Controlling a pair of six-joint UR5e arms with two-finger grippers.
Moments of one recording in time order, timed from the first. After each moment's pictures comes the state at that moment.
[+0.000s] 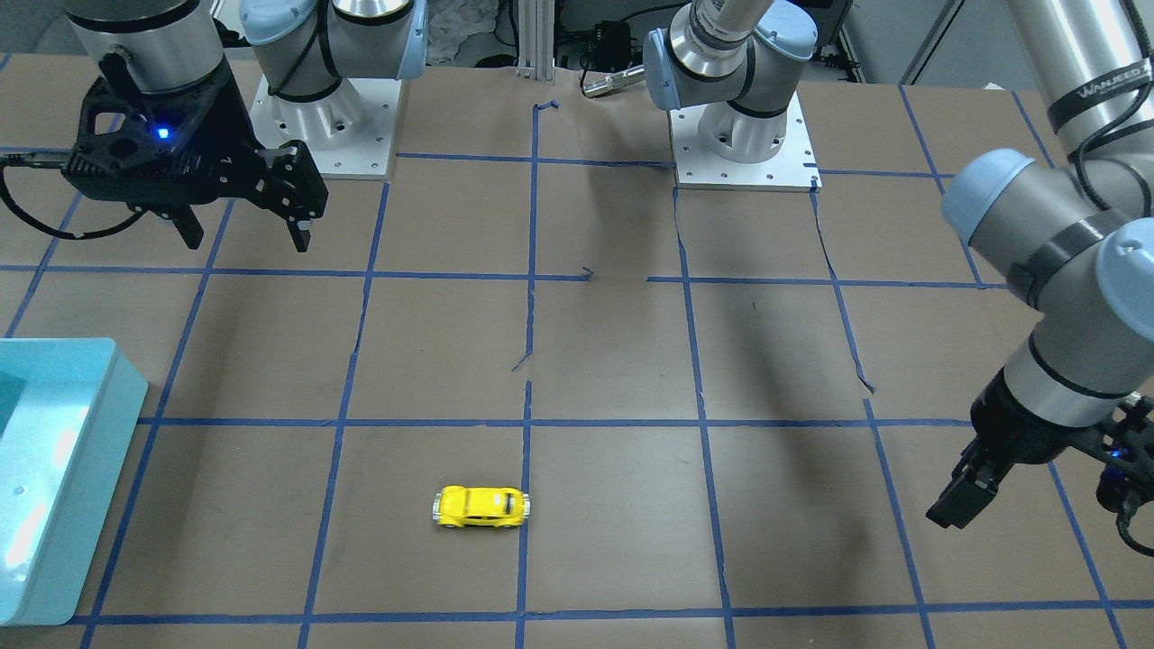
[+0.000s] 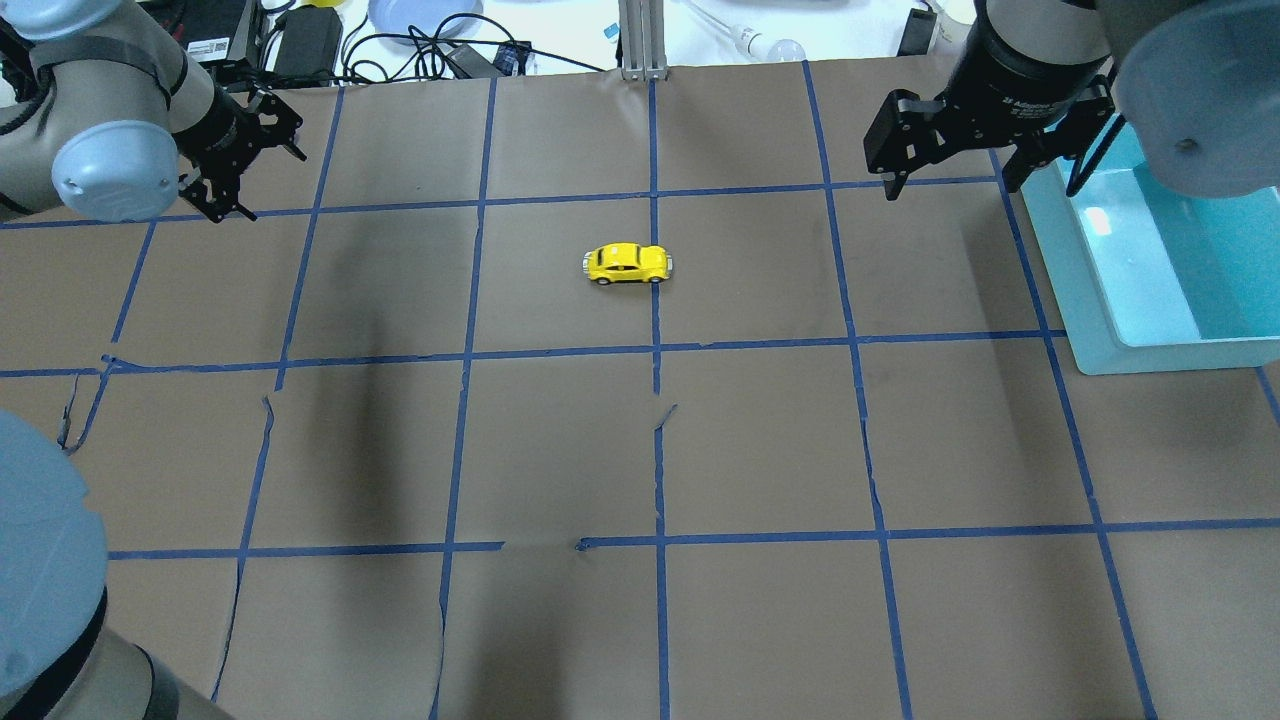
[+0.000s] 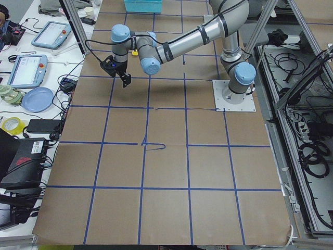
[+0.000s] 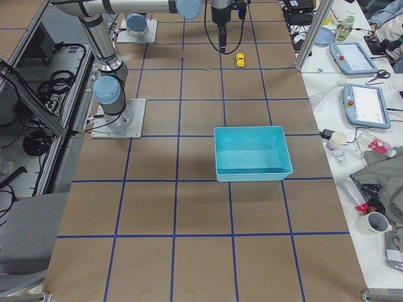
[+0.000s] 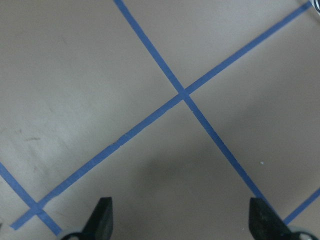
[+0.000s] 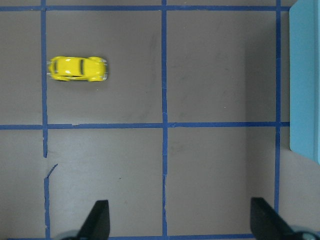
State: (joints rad) left arm -1.31 -1.95 -1.46 -1.11 1.58 -0.48; right arm 1.58 -1.58 1.57 -1.68 -1.60 0.01
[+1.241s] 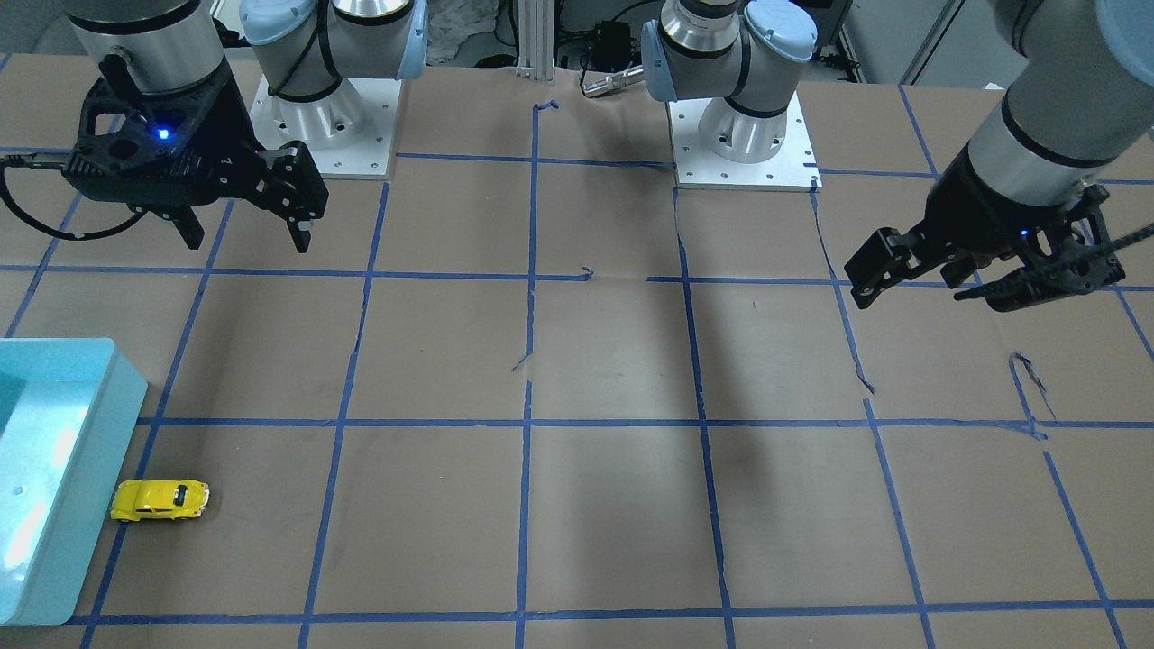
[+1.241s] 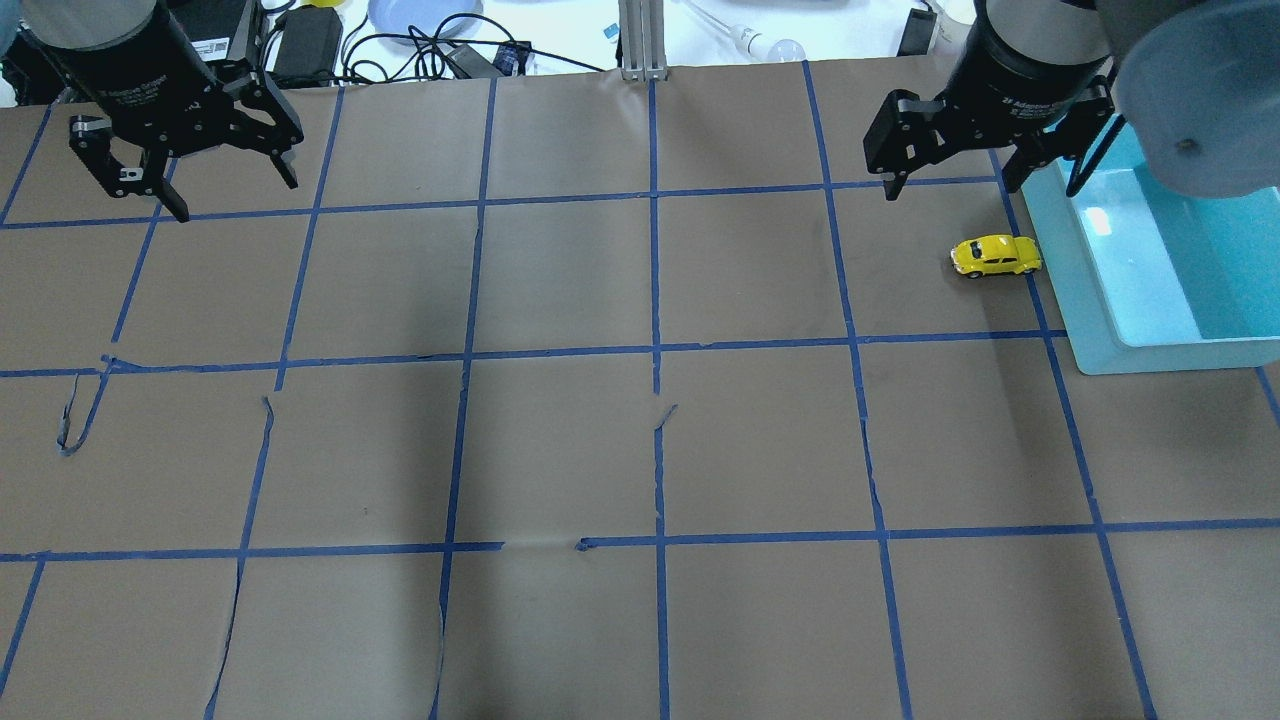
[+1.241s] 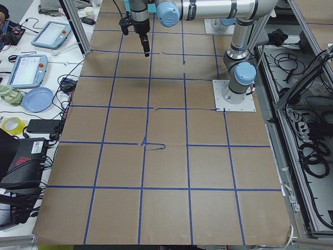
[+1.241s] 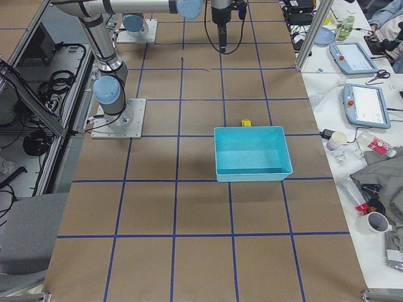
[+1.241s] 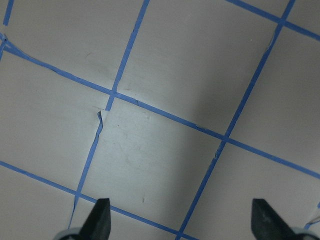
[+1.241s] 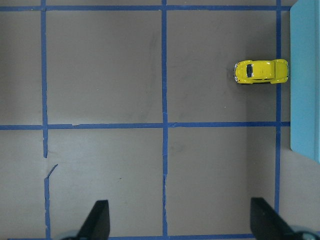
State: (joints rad) left arm -1.41 -1.70 -1.40 -1.65 1.64 0.00; right arm 1.58 -1.58 1.57 -1.68 -1.60 0.01
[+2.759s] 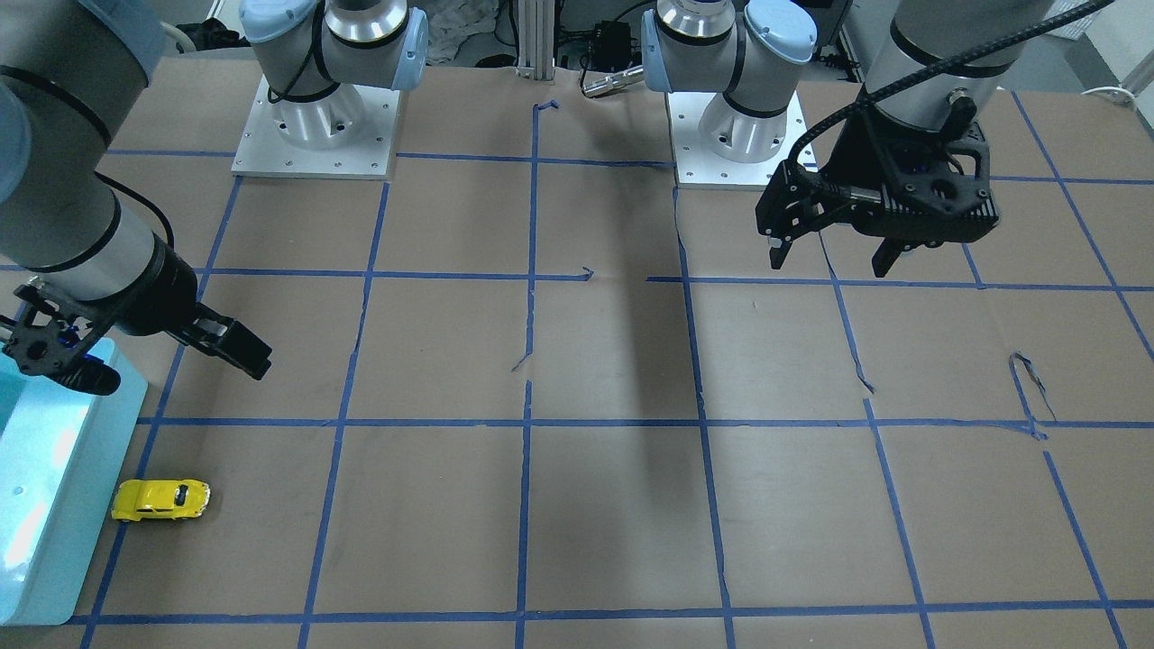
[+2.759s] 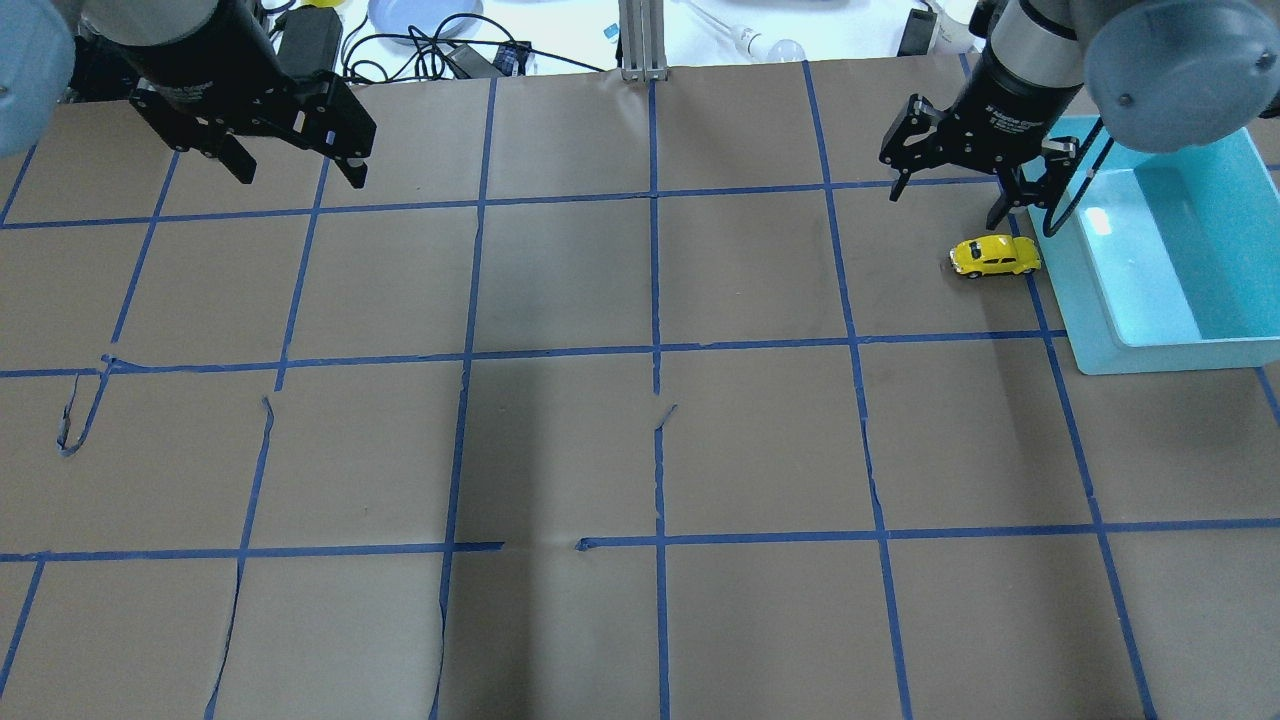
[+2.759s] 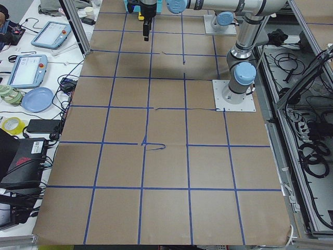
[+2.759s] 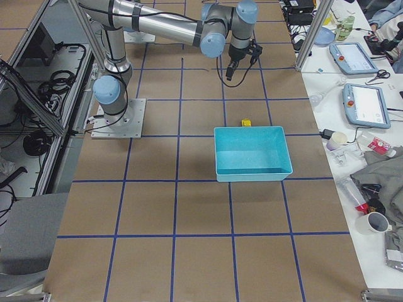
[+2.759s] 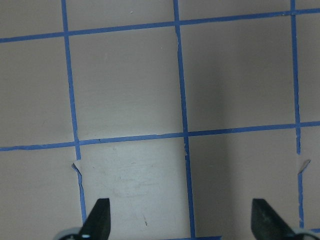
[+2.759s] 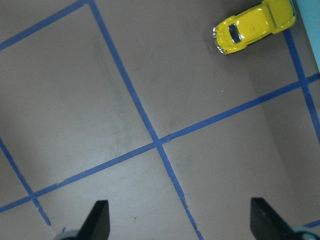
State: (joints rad) left arm -1.53 -1.62 -1.47 -1.54 1.59 0.12; right arm 1.41 -1.37 1.60 -1.75 -1.49 0.33
